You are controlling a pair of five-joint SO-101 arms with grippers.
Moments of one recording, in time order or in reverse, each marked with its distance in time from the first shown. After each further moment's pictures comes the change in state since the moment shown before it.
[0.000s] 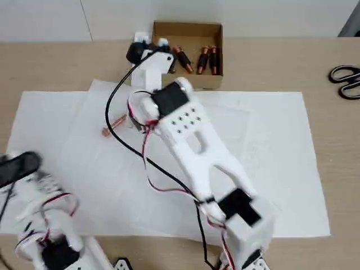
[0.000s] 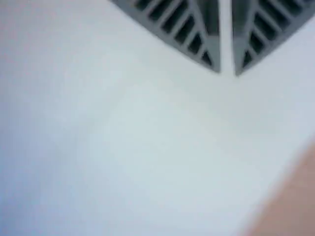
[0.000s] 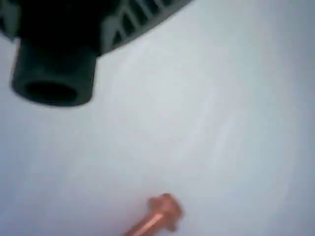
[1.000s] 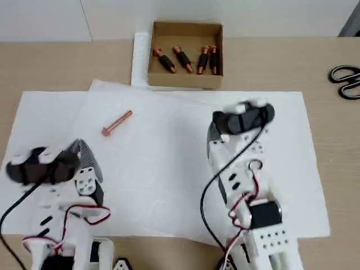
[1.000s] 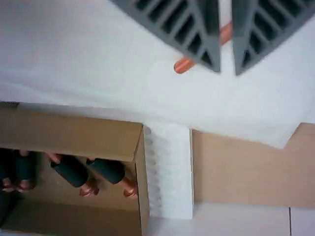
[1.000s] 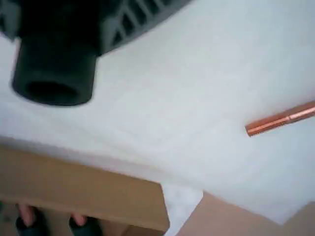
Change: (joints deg) left arm 30.6 0.0 -16.9 3.1 10.5; right arm 24.3 -84.4 106.8 -64.4 27.6
